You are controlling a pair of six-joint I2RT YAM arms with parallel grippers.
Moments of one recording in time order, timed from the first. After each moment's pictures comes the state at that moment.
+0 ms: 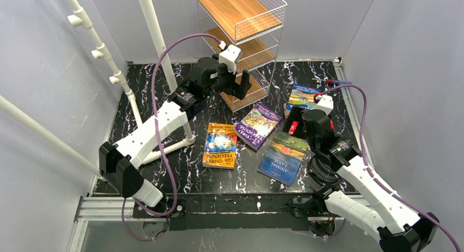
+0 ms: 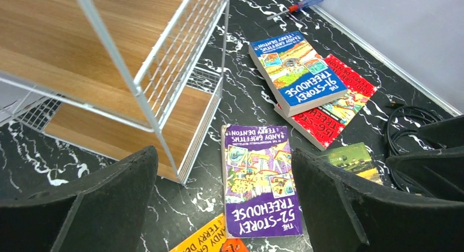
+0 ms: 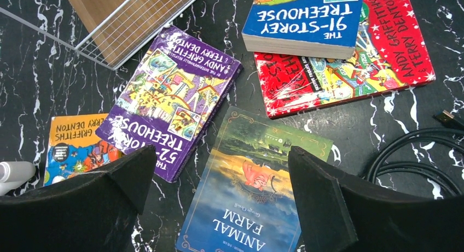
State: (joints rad) left arm -0.68 1.50 1.47 -0.24 0.05 -0.04; right arm 0.60 0.81 0.80 -0.57 0.45 0.59
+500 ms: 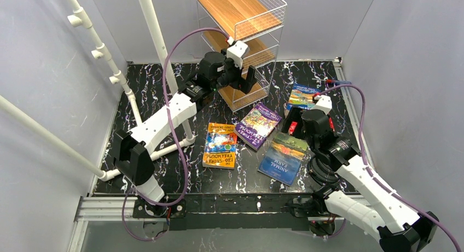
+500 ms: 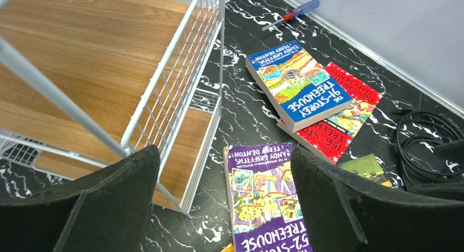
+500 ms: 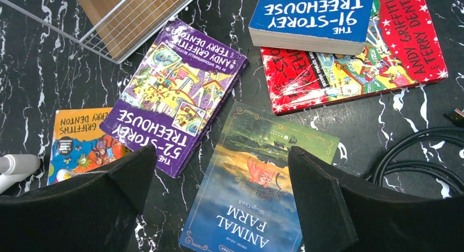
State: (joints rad) left arm -0.65 1.65 1.55 -0.15 0.12 0.01; right arm 0.60 0.82 0.80 -0.57 0.43 0.60
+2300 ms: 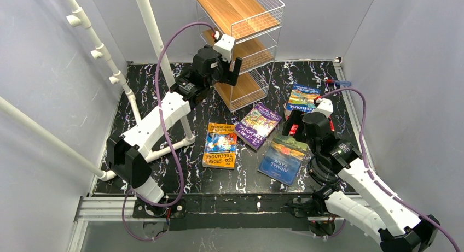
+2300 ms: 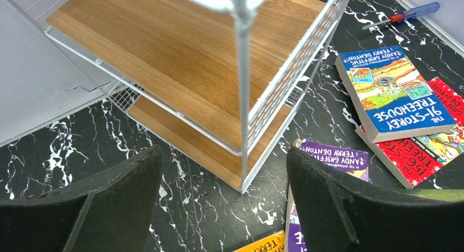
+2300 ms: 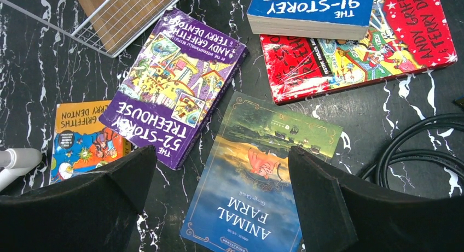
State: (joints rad) left arm -0.62 1.61 1.59 -0.26 -0.16 0.03; right arm 0.60 0.79 0.77 -0.59 0.41 0.63
